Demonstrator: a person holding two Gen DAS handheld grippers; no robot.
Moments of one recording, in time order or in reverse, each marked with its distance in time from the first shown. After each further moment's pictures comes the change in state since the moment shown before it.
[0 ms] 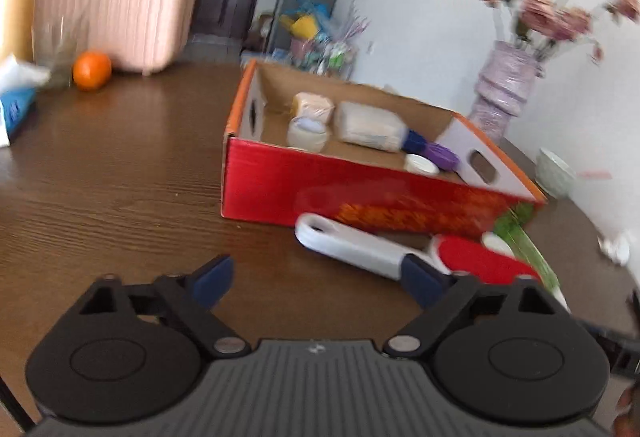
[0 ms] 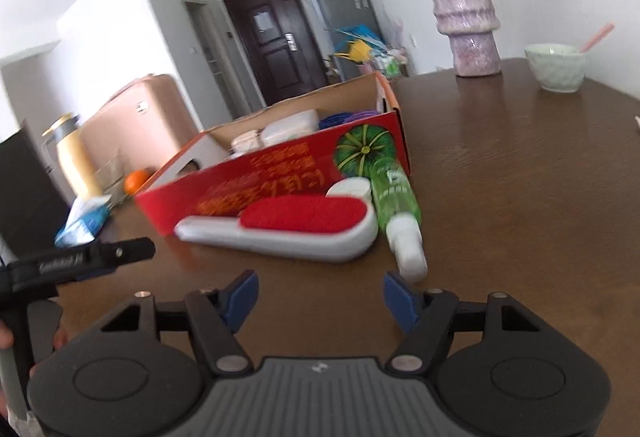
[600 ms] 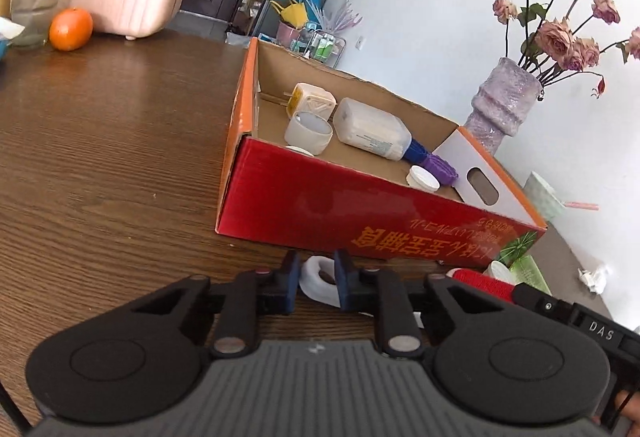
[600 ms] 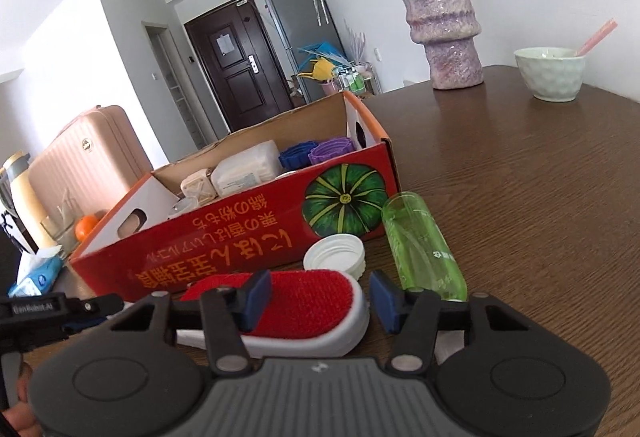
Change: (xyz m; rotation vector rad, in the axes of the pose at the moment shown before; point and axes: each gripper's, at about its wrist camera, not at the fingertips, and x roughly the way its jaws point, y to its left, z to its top) left arm 0.027 0.027 0.007 -0.054 0.004 -0.123; right arm 0.065 -0.005 0.031 0.062 -0.070 -0.084
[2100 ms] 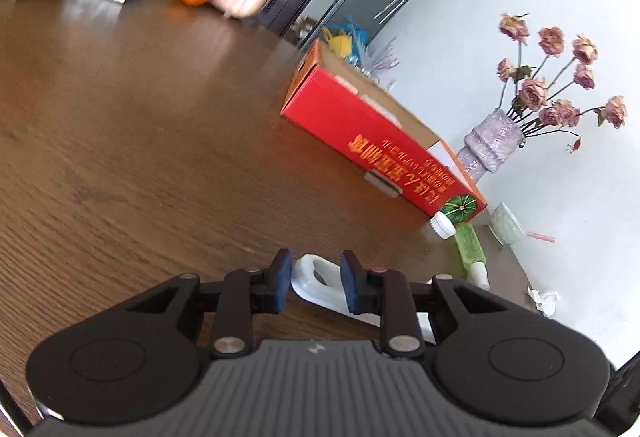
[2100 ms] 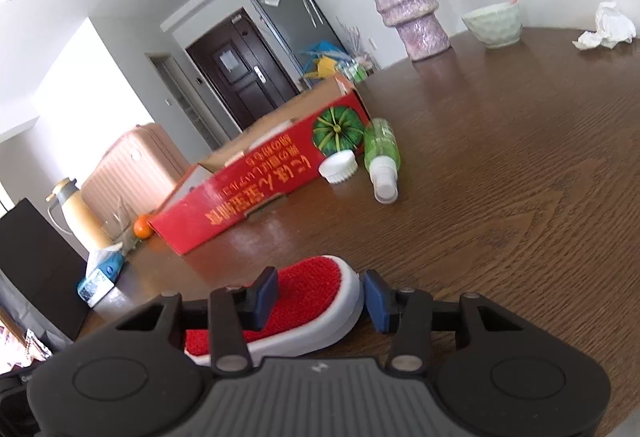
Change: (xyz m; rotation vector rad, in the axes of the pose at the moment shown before) left arm -0.146 -0.013 -0.134 -0.263 -0.123 0.000; right arm -0.123 -0.016 -0.080 0.154 -0.020 0.101
